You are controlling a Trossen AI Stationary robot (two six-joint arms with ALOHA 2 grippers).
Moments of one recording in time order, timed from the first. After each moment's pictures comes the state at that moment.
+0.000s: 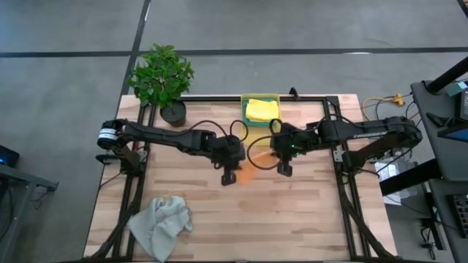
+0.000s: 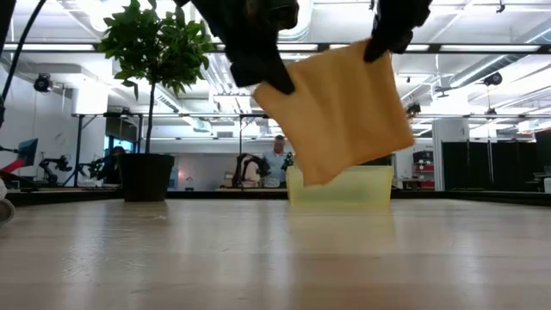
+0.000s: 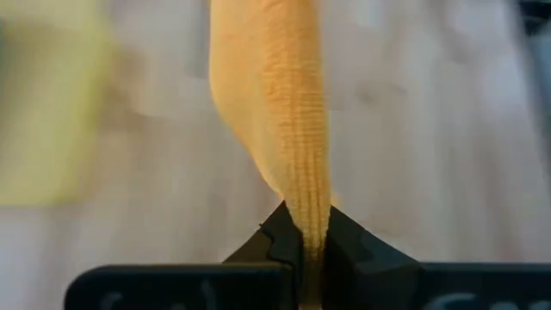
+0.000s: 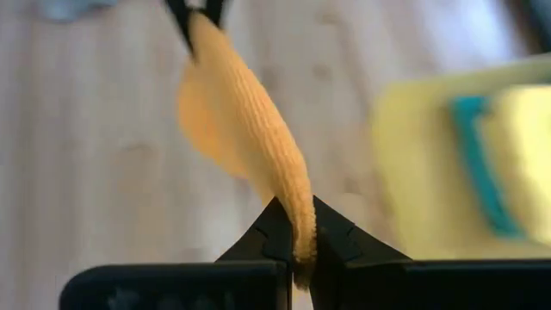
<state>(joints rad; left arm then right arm) -0.03 1.69 1.36 -0.52 0.09 -0.15 0.07 1.33 1.22 -0.85 0.11 0.21</state>
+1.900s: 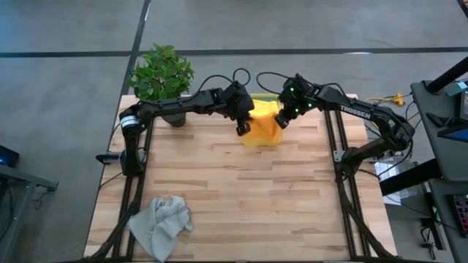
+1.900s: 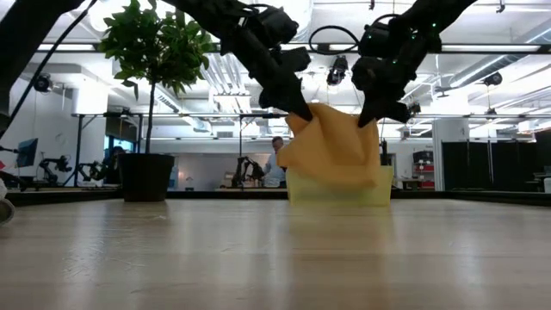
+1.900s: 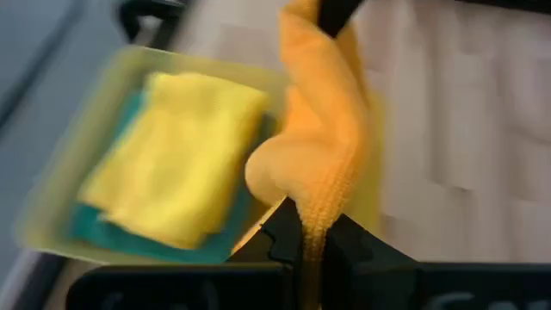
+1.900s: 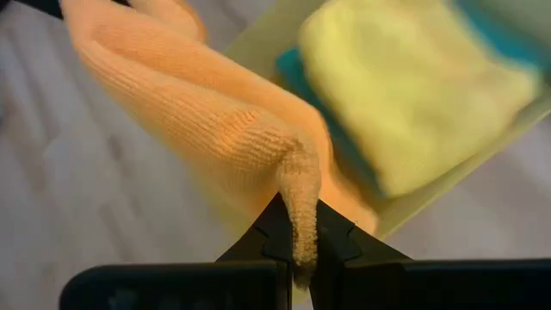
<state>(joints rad) 0.38 1.90 1.65 -0.50 0.12 0.11 -0.65 1.41 1.08 -0.68 -0.31 0.15</state>
